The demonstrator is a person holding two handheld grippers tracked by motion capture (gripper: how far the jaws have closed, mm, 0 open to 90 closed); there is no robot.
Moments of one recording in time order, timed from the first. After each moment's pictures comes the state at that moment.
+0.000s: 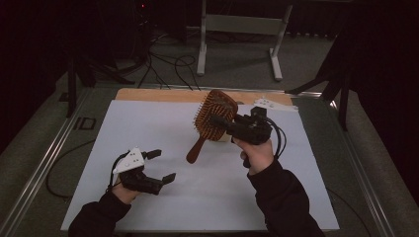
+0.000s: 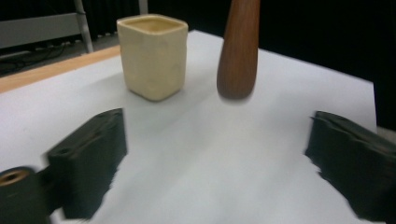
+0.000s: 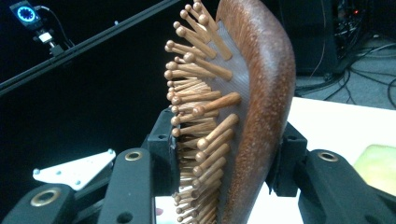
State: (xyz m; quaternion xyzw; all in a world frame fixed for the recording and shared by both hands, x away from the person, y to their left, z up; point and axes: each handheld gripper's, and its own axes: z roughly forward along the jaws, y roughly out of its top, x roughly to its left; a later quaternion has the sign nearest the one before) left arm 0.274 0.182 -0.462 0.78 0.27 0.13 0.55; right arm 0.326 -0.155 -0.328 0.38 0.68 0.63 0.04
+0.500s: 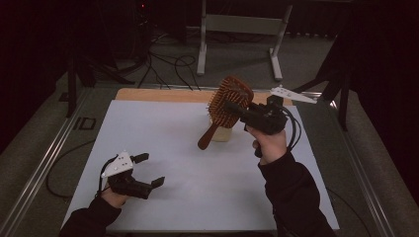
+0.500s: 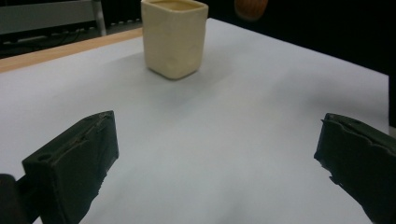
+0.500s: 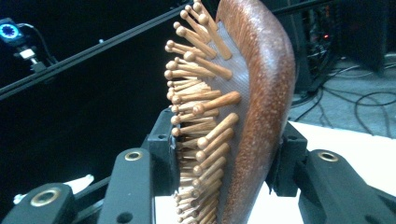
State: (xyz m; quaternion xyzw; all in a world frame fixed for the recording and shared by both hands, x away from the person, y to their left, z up) left arm 0.264 0.210 -0.469 0.77 0.29 0.14 0.54; right arm 0.335 -0.182 -0.302 0.39 0.66 0.64 0.09
